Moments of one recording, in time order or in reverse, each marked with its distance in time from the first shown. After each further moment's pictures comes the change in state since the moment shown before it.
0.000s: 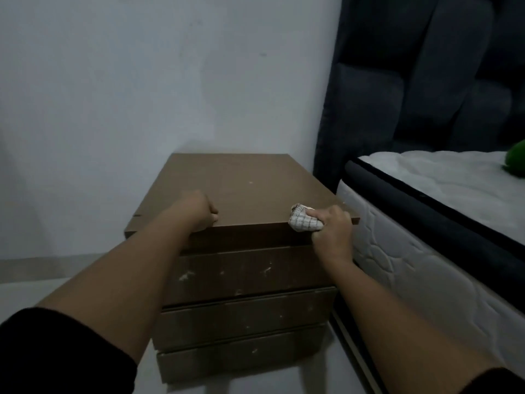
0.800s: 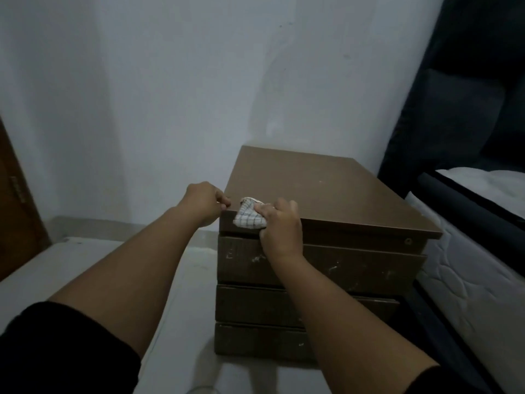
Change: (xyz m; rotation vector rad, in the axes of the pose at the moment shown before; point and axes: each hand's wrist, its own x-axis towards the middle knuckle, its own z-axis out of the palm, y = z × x) left_hand -0.046 -0.122 -0.012 -0.260 0.254 -0.202; right_hand -0.076 -0.177 0.087 0.081 -0.235 -0.376
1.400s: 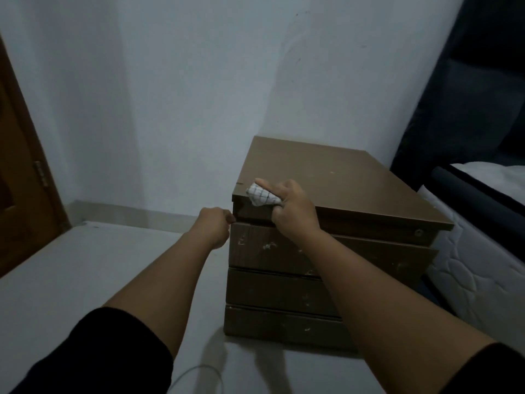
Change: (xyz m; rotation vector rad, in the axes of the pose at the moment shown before) left_hand -0.033 -0.032 0.041 0.315 -0.142 0.033; right_hand 0.008 -0.004 -0.021 0.162 -0.212 -0.032
